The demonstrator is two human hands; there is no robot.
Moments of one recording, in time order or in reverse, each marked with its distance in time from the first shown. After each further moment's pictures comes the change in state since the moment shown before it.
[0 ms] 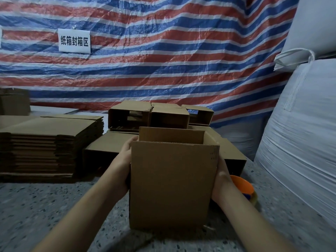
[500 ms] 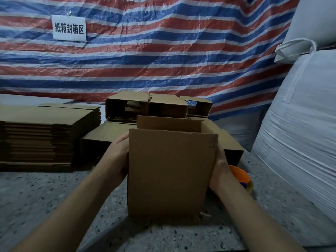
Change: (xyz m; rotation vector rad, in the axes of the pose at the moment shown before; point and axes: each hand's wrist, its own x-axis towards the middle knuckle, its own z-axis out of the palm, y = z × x) left_hand -0.002 -0.005 -0.009 0.089 -0.156 0.180; right_hand -0.005 -0.002 -0.003 -0.043 -0.108 -0.051
